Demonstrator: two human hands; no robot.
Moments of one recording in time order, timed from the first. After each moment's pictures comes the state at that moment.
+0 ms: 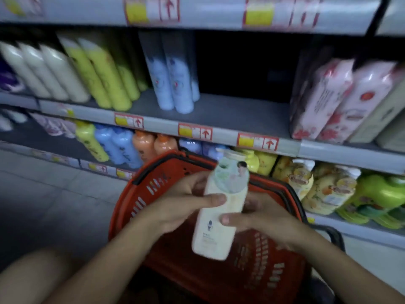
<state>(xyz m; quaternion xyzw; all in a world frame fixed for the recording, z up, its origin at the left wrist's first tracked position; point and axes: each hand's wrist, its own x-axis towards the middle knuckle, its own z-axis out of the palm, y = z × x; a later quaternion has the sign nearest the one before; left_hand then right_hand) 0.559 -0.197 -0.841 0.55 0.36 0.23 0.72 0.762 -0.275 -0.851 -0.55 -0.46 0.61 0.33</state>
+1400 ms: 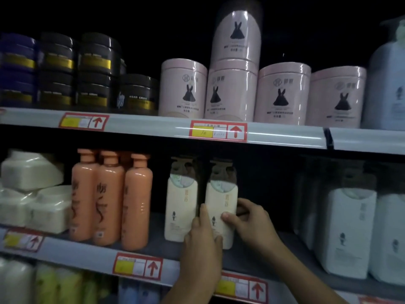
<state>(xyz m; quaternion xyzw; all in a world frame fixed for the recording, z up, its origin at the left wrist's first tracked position) 0.708 -0.026 -0.573 0.74 0.45 0.47 0.16 0.849 -0.045 -0.536 -0.62 -0.58 0.07 0.53</state>
